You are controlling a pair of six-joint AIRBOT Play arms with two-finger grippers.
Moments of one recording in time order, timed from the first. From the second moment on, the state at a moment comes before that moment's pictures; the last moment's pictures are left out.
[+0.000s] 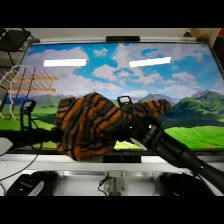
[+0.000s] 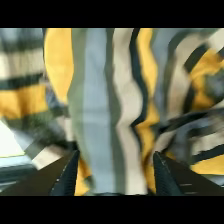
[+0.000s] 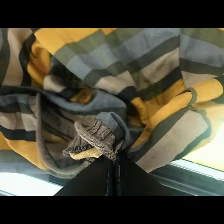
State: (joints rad) left arm -0.28 -0.55 0.66 1.37 -1.20 -1.77; right arm 0.94 -1.06 1.01 -1.68 1.15 2.27
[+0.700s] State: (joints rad) left arm -0.58 -1.06 0.63 0.94 -0.87 -1.73; right arm 0.94 -1.06 1.00 -1.70 1.17 2.29
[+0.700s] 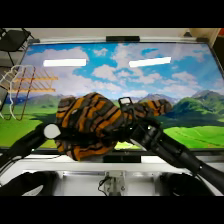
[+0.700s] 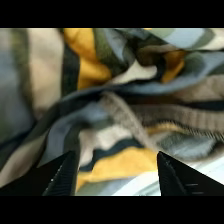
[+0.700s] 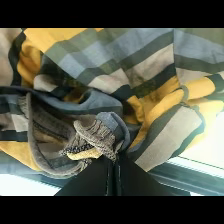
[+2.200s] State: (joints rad) left arm 0.35 -1.07 1.19 1.61 -1.27 -1.30; right arm 0.94 -1.06 1.00 -1.65 1.18 2.29
